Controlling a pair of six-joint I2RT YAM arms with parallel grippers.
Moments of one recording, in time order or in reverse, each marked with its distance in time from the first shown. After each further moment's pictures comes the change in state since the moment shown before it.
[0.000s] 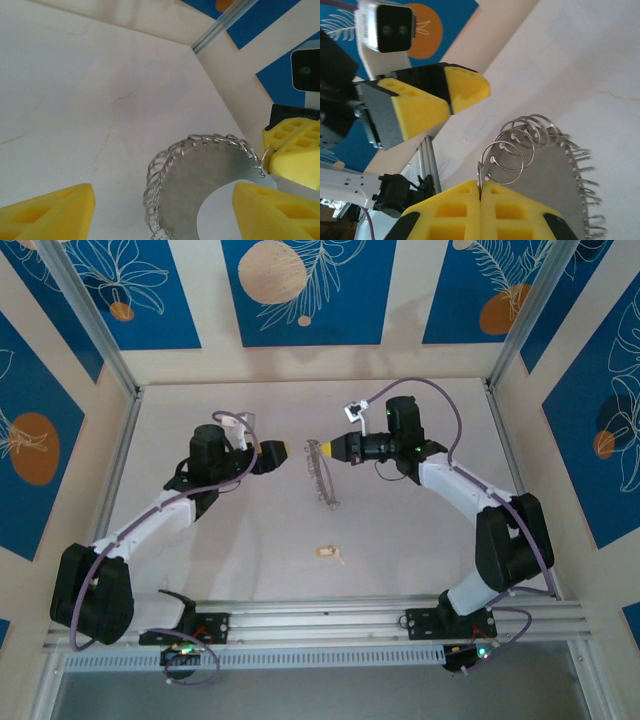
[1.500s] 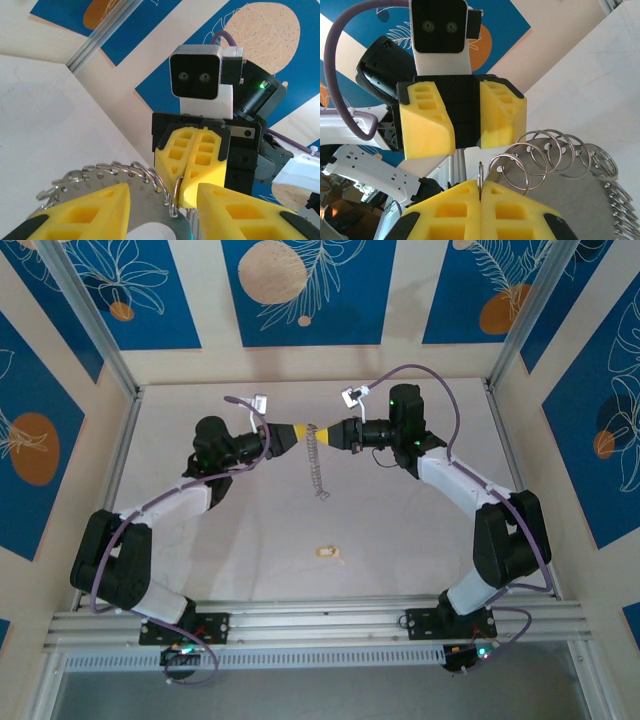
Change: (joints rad) left arm -0.025 0.188 0.042 0.584 0.358 -0.336; right arm 0.003 0.035 0.066 0.185 -0.130 0.126
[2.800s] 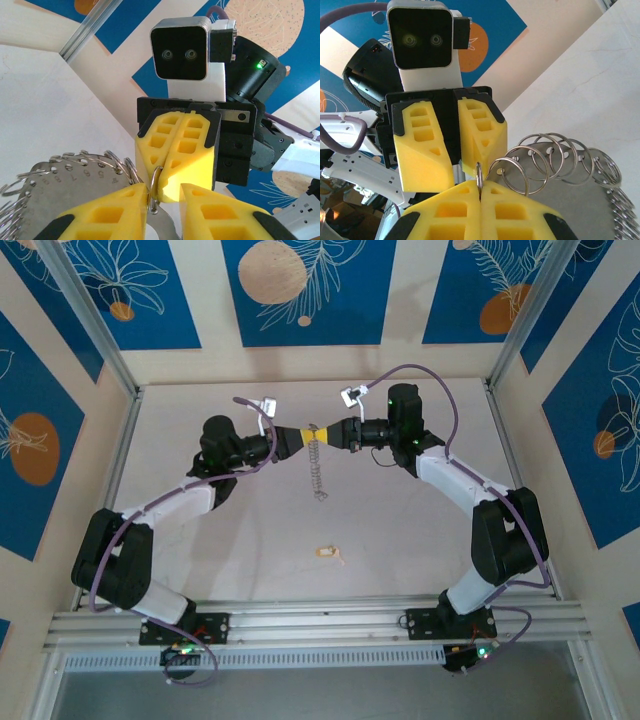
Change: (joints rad) left arm -0.042 0.006 0.020 -0.053 0.005 0.048; right arm 0.000 0.017 0.006 0.001 0.006 0.007
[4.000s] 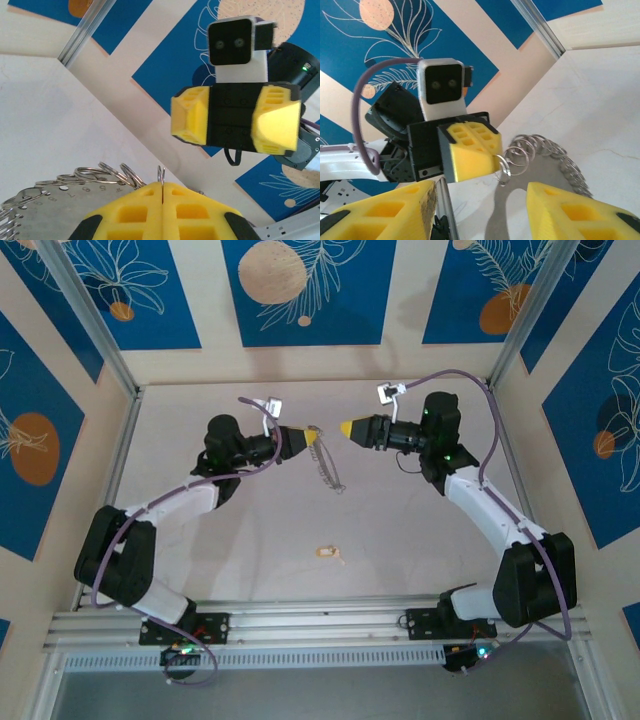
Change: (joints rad) left arm -0.019 0.014 0.019 -0.002 -0.001 0.089; right arm -0.093 -0.255 -0.145 0.003 0.140 0.084
